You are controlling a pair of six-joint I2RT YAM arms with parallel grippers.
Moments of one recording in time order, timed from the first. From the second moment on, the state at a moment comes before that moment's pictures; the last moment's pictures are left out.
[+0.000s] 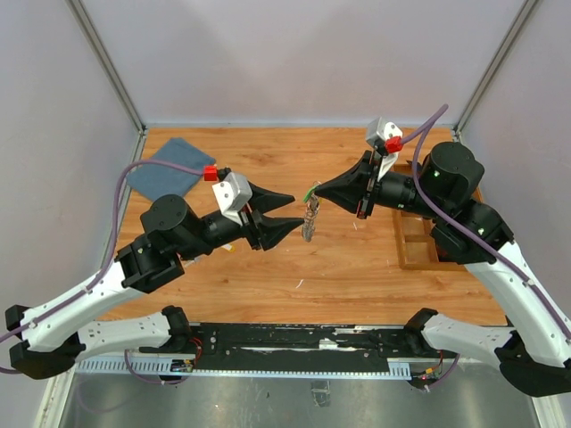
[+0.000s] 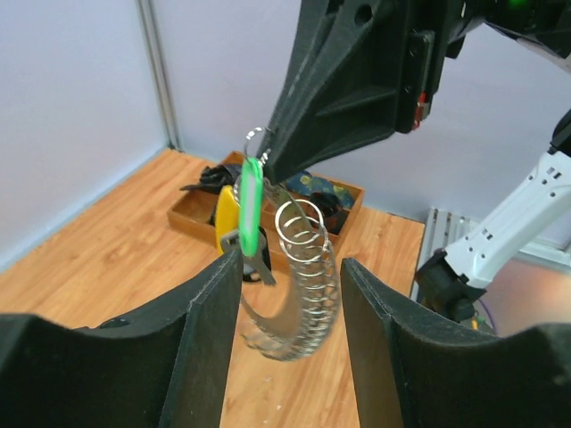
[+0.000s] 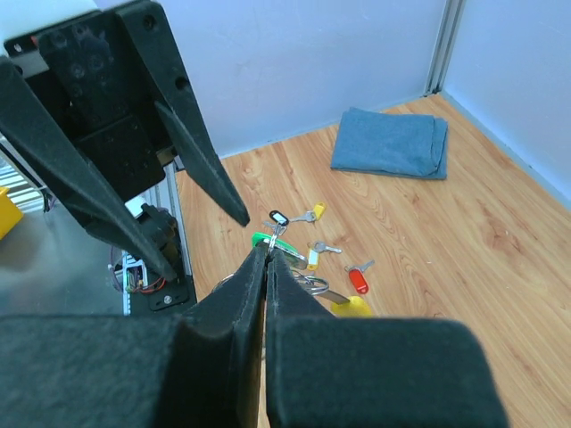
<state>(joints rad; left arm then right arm) -1.05 0.88 1.09 -0.07 0.10 -0.06 0.71 1.03 1.45 -0.44 -0.56 0.07</state>
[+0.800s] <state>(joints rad) -1.08 0.87 0.99 0.09 0.08 -0.15 0.72 1.01 1.45 -0.43 -0.55 0.08</state>
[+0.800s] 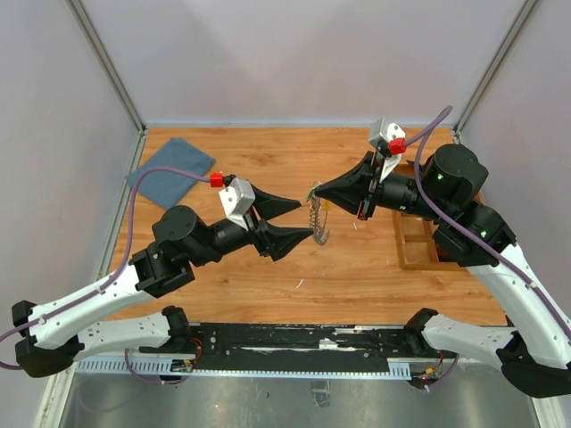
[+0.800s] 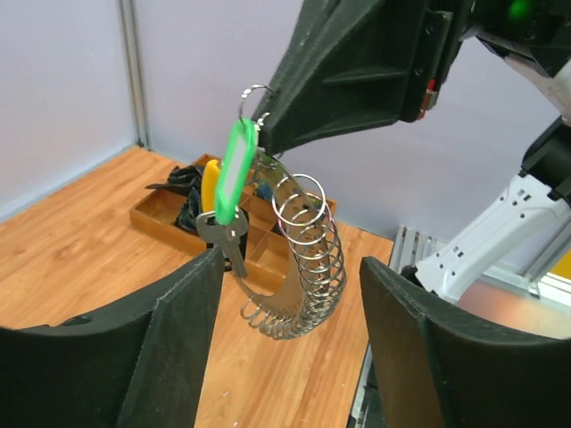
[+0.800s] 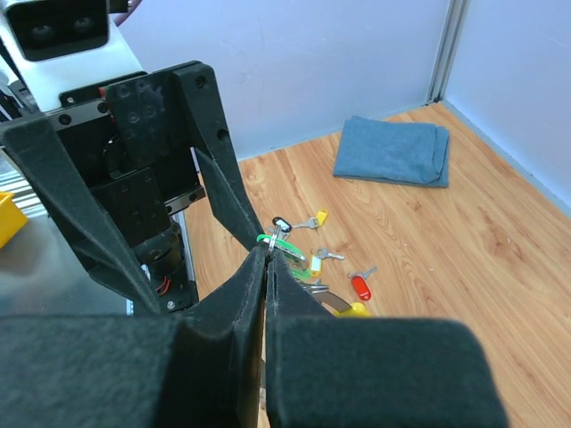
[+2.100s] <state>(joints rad) -1.14 1.01 0.88 0.28 -0.41 -0.19 0.72 1.09 1.43 -0.37 -0.29 0.28</state>
